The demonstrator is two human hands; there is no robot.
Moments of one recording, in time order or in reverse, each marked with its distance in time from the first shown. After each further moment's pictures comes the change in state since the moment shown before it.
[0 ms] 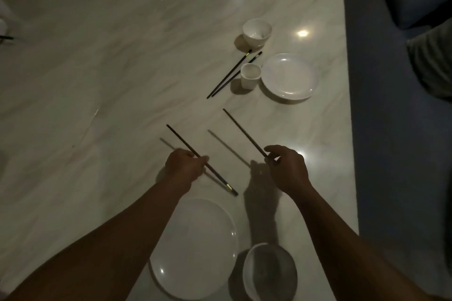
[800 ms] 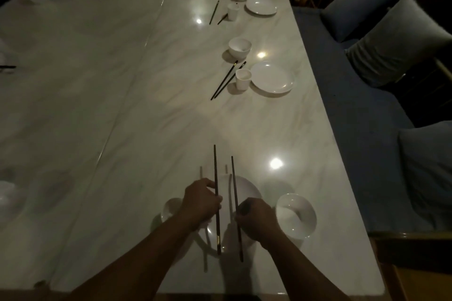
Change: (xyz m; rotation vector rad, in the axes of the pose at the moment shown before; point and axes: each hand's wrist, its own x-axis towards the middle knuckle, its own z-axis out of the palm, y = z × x) left_hand -0.090 -0.095 -0.099 0.314 -0.371 0.327; right_hand -0.213 -0.067 0.129 0.004 -0.177 0.265
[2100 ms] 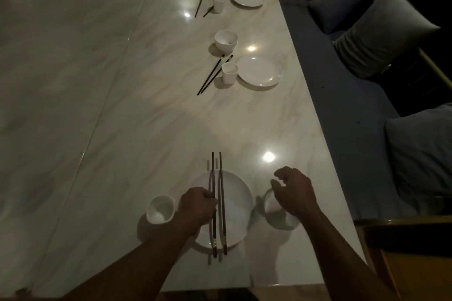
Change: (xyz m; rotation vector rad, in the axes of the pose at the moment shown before) left_hand 0.008 -0.021 0.034 0.025 -0.009 -0.069; right_hand 0.007 0.047 -0.107 -0.052 0.337 -0.027
